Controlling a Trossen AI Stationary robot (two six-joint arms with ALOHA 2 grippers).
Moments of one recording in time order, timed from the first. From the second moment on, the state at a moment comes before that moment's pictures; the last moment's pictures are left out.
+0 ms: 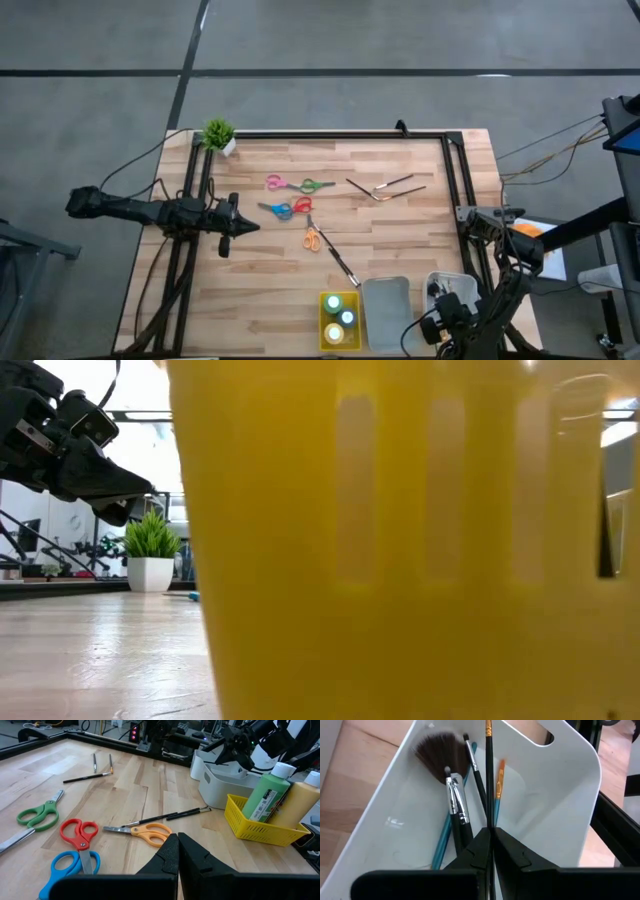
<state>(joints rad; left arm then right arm) -0.12 0.27 0.00 0.02 -0.06 -0.26 1.12 2.05 1.53 -1.56 -0.03 2.35</state>
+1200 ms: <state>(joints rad) -0.12 0.27 0.00 0.02 -0.06 -0.26 1.00 1.68 1.41 -1.57 0.32 2.19</state>
